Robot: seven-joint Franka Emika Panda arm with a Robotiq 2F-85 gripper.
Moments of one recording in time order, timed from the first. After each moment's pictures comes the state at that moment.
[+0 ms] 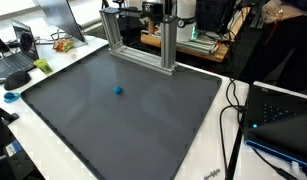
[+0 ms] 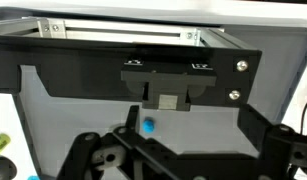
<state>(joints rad) 0.01 -0.71 0.03 -2.60 -0.04 2.00 0.00</state>
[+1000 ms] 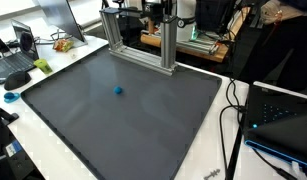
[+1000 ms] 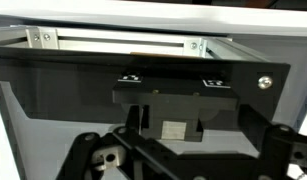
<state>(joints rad) 0.00 -0.63 0.03 -2.66 -0.05 2.09 0.00</state>
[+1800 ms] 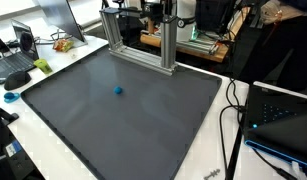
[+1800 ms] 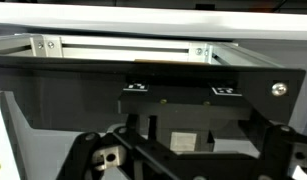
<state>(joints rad) -0.01 -0.61 0.02 -2.66 -0.06 2.09 0.00</state>
